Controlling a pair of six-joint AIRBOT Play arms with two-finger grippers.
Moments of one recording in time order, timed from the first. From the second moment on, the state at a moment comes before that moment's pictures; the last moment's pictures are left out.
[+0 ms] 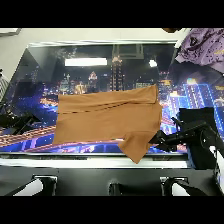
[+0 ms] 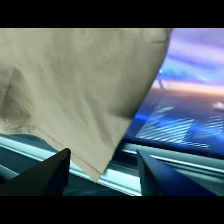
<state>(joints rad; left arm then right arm) 0.49 -1.20 0.94 1.15 -1.26 -1.57 -0.29 -1.21 0.58 2.22 -1.29 -1.76</state>
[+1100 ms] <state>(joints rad) 0.64 -1.20 0.74 0.99 -1.27 -1.34 -0.29 -1.22 0.47 2.37 -1.10 -1.80</state>
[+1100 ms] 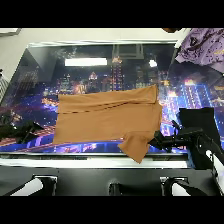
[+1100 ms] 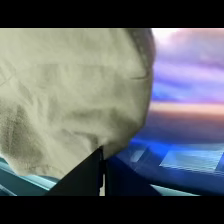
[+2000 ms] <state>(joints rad) 0.55 -1.30 0.56 0.90 -1.18 -1.24 -0.29 -1.10 0.47 2.37 -1.13 -1.79</state>
